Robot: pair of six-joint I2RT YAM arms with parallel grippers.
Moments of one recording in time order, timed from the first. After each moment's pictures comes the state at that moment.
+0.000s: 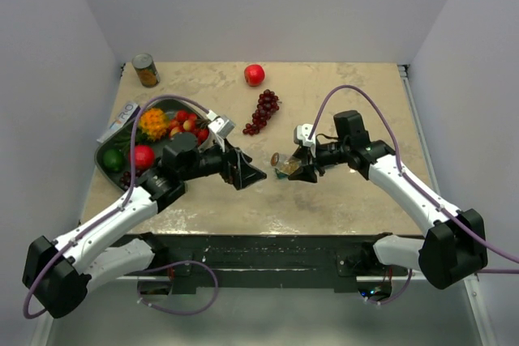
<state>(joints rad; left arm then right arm) -0.65 0.98 0.69 0.06 0.52 -0.44 0.40 1.23 0.89 -0.45 -0.93 -0.69</state>
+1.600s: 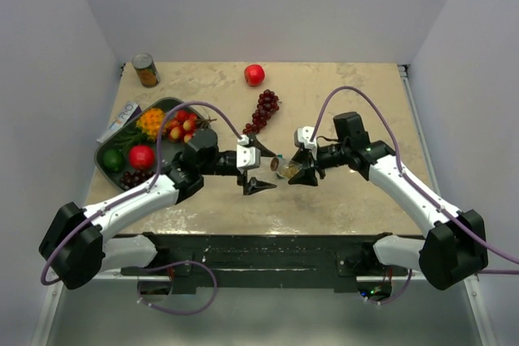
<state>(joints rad) -0.72 1.21 0.72 0.28 0.78 0.33 0.40 1.22 0.89 -0.49 -0.99 -0.71</state>
